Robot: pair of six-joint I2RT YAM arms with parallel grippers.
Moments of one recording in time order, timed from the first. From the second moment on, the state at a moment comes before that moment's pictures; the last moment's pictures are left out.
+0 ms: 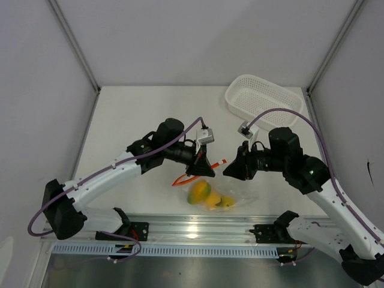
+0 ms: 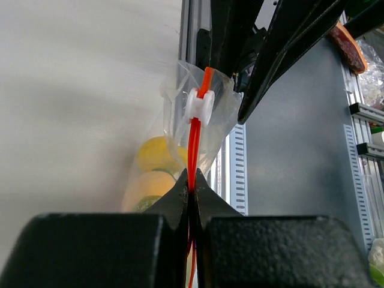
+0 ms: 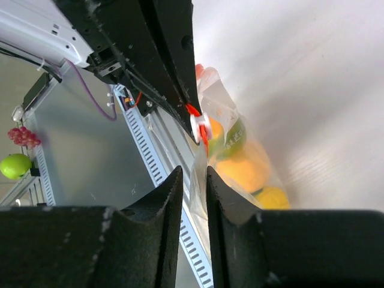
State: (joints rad) left arm -0.83 1.29 1.11 -0.34 0.80 -0.06; right arm 0.66 0.90 1.09 -0.72 -0.57 0.25
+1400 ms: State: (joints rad) left arm -0.82 1.12 1.04 0.04 0.81 -0.24; right arm 0.63 0.82 0.95 -0.45 -0.73 0.37
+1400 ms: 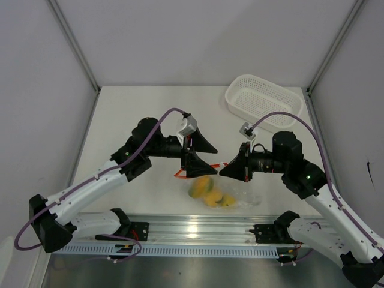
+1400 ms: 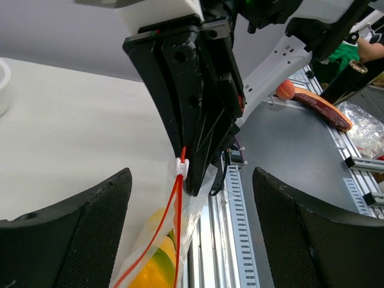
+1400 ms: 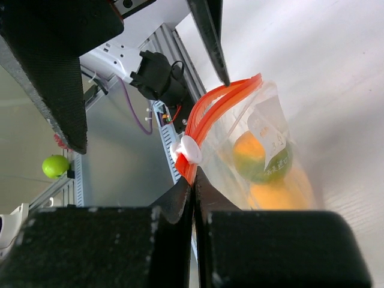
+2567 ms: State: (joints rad) left arm -0.84 1.21 1.01 0.14 0.89 -0.23; right arm 0.63 0.83 0.95 -0.43 -0.76 0.40
